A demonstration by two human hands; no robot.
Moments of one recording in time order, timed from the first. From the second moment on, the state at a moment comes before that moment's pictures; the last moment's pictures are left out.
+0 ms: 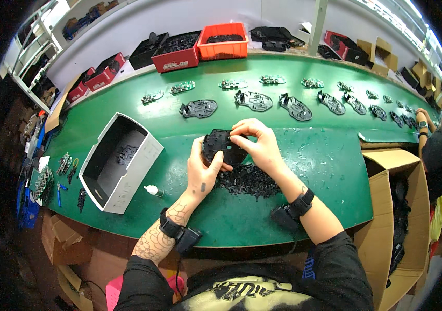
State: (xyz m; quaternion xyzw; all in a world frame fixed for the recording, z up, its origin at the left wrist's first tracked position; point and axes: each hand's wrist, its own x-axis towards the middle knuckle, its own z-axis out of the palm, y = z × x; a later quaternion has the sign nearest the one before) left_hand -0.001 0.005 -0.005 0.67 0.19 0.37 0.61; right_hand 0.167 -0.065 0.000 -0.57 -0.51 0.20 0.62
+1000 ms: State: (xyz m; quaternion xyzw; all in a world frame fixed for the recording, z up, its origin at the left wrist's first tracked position) left_hand -0.043 0.076 0.148 0.94 0.25 0.19 0.12; right_hand 0.213 -0.069 -0.003 -0.58 -0.42 0.37 0.60
